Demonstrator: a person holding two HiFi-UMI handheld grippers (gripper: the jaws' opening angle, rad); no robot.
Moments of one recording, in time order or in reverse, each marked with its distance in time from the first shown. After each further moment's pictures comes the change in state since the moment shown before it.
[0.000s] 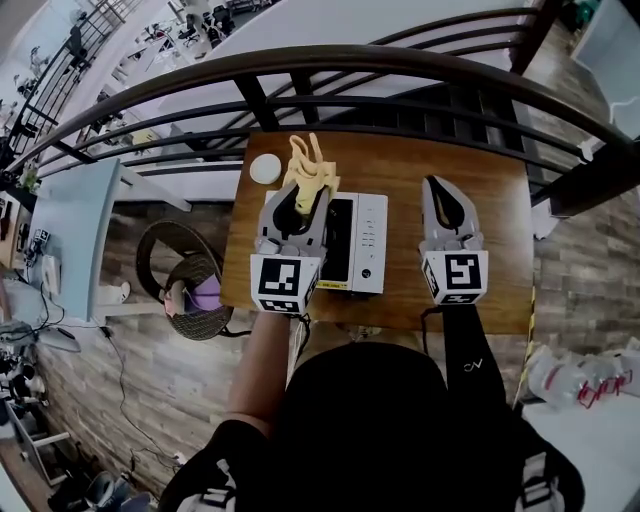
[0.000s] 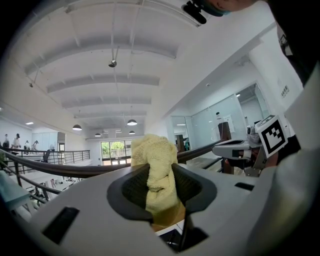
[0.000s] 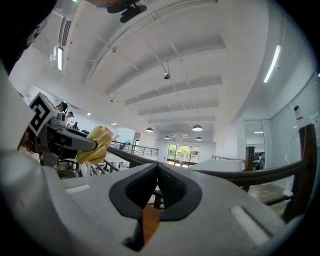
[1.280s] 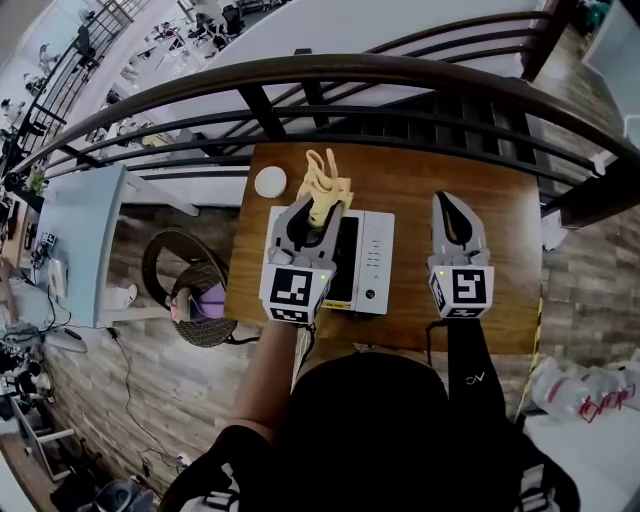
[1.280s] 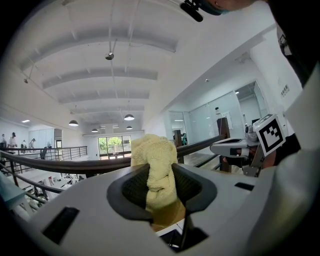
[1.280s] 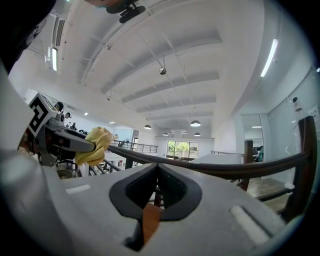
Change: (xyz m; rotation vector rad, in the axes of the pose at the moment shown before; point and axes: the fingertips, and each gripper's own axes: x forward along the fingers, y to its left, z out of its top) left arm 0.042 -0.002 -0.016 -0.002 0.050 -0.033; right arm 0.027 -0.025 -0.026 0.036 0.039 -0.011
